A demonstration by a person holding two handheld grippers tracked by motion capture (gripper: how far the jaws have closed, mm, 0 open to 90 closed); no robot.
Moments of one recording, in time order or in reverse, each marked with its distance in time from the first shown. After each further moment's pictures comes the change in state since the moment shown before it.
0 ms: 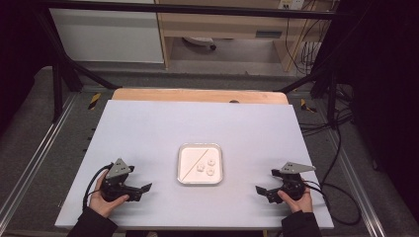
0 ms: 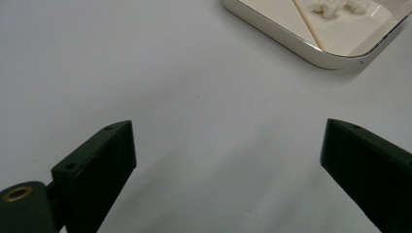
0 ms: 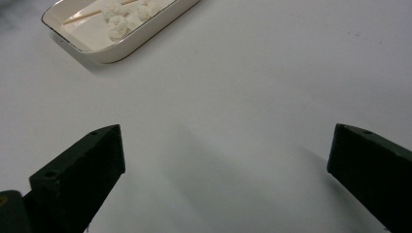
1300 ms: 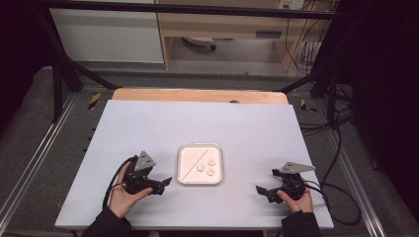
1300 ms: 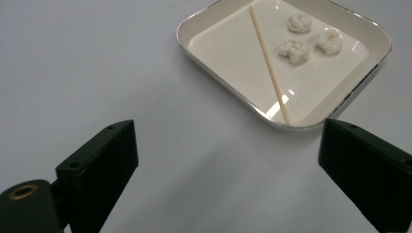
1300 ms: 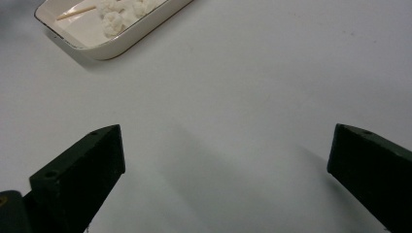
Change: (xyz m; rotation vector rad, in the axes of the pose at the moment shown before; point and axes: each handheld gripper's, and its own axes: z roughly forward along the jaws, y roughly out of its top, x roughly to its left) left arm -0.047 0.057 0.025 0.044 0.045 0.050; right arm 0.000 0.001 0.000 0.009 -0.016 -0.007
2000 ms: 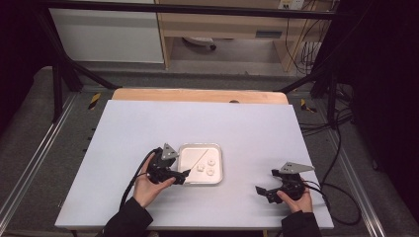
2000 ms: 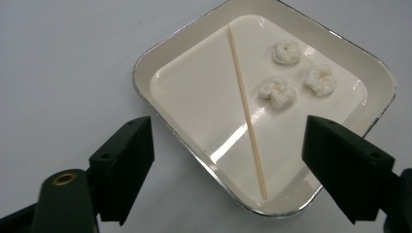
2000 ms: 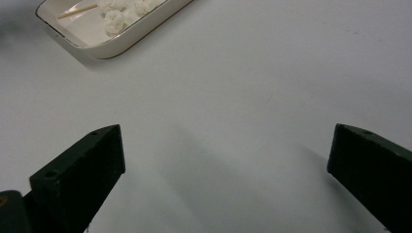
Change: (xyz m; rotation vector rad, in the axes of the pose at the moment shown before) left arm -0.022 0.039 0.049 0.059 -0.013 -0.003; right arm 0.000 0.000 0.001 0.004 0.007 -0.003
